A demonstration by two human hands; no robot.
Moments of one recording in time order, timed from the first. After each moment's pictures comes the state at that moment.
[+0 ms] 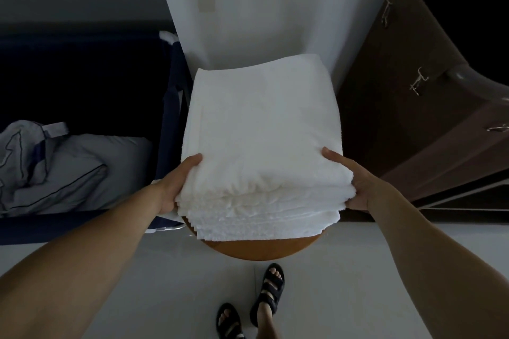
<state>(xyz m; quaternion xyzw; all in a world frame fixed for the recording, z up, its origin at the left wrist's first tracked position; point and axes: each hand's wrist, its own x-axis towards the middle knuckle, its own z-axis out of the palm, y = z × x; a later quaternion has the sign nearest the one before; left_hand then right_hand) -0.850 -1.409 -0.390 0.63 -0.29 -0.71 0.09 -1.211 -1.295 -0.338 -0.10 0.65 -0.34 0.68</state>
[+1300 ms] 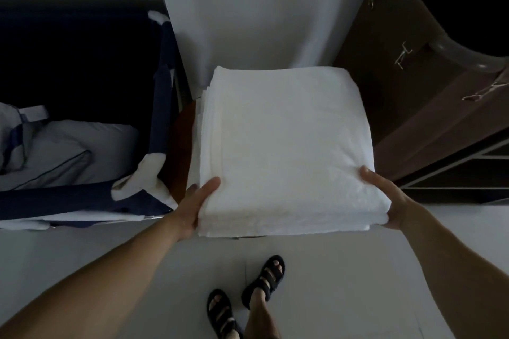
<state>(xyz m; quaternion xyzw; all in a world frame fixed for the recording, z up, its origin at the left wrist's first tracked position) -0.861 -1.298 -0.423 0.58 -0.29 -0.74 0.17 -1.226 -1.185 -0.339 -0.11 0.68 -0.38 0.62</state>
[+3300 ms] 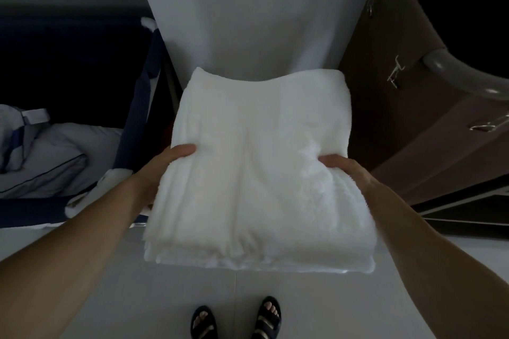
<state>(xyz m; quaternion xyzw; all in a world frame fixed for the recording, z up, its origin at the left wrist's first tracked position) -0.935 -1.364 -0.342 0.63 -0.35 -0.66 0.21 -1.276 -1.284 -0.351 -0.22 0.58 -0.36 0.70</state>
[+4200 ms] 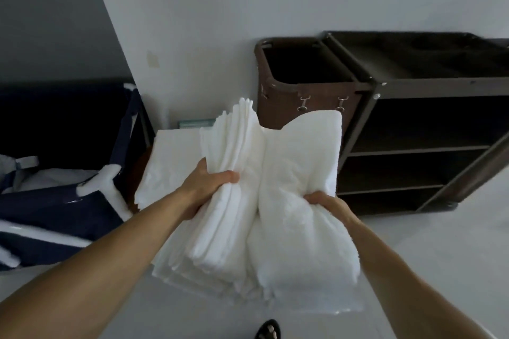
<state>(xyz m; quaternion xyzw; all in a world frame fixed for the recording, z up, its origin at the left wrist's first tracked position) -1.034 -1.098 -0.232 0.51 -0.56 -0.61 0.22 -1.284 -0.958 -0.251 -0.15 0.67 -0.49 0.54</state>
